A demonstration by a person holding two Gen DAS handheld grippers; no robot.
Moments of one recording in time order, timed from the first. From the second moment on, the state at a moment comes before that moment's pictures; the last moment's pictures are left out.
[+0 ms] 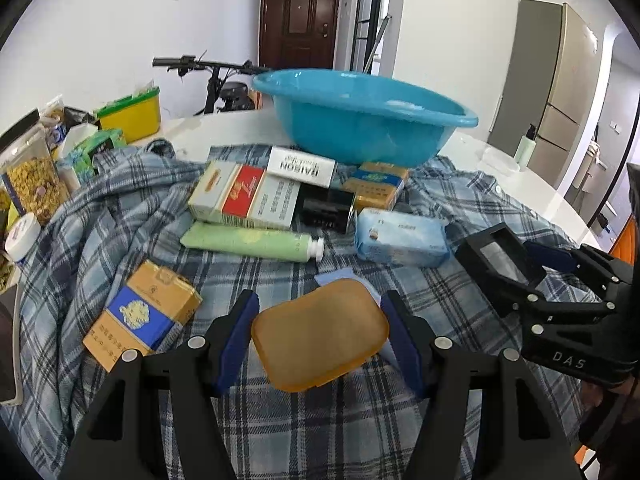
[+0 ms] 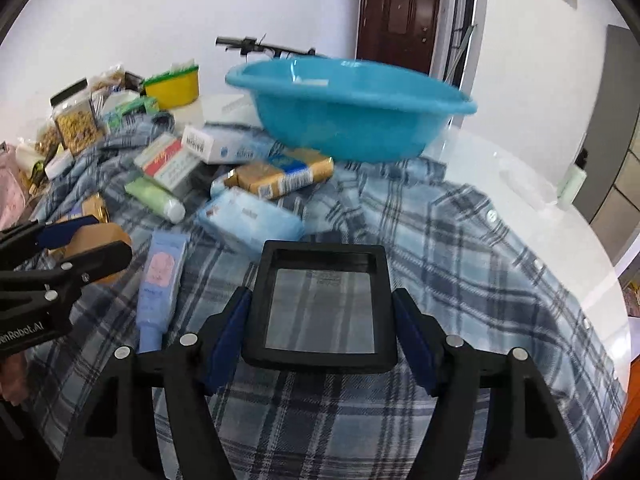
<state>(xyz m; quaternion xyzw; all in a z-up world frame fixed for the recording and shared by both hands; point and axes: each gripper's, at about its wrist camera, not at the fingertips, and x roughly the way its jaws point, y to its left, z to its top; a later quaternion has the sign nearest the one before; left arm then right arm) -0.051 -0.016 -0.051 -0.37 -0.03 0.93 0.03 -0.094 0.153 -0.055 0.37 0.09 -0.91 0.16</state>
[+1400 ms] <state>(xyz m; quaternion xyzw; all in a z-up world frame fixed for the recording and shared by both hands) 0.025 0.023 0.126 -0.08 0.01 1.00 0.05 -0.002 0.166 0.119 0.07 0.03 -0.99 0.15</state>
